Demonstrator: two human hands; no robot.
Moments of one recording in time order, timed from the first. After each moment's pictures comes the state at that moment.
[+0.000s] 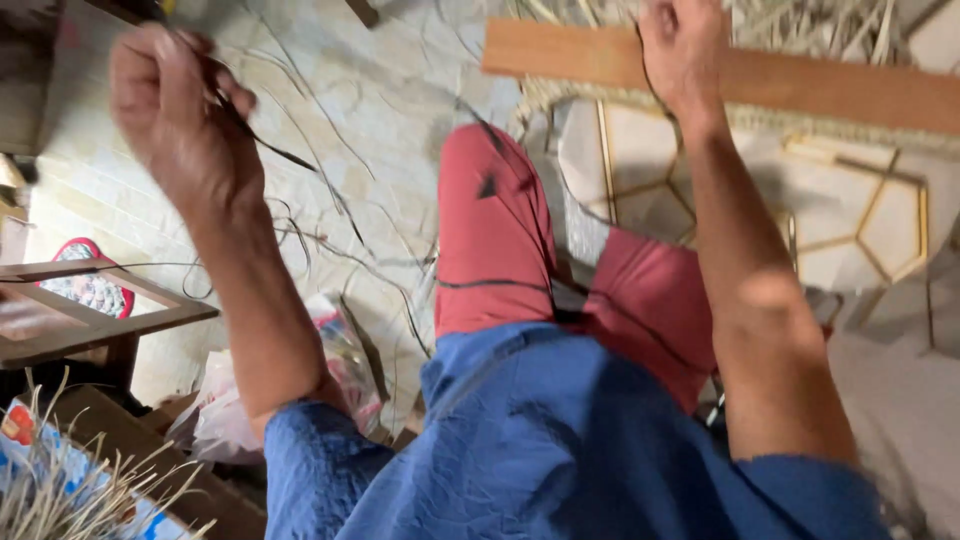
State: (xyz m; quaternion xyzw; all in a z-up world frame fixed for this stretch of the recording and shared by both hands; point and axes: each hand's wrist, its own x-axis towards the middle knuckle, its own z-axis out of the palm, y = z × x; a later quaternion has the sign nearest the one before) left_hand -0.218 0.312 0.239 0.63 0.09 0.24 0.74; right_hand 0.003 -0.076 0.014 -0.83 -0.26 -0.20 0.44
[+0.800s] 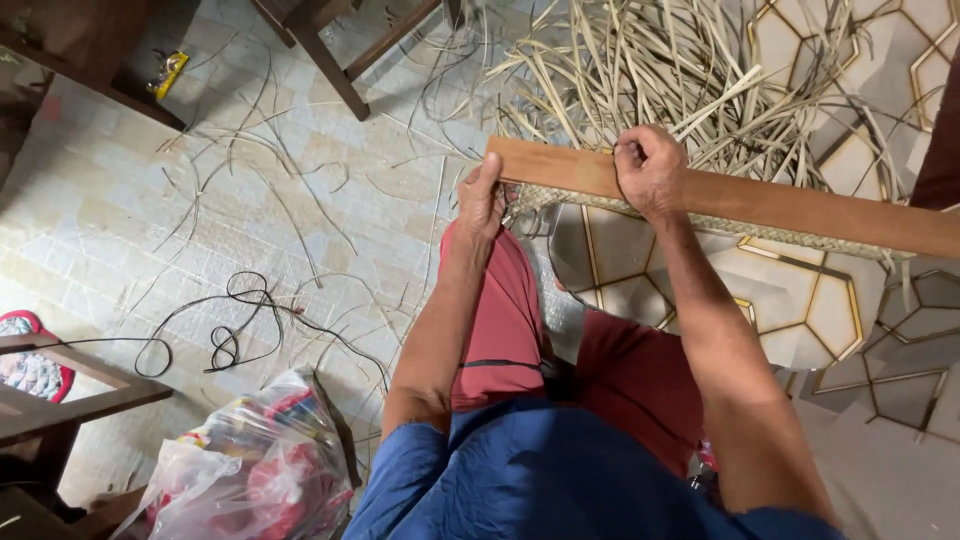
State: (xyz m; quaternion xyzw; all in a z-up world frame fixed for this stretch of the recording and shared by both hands) left_hand -0.073 0.182 -0.070 0.32 0.25 0.05 0.91; right_hand 0.009 -0.067 -0.001 -0.85 -0.23 -0.20 0.43
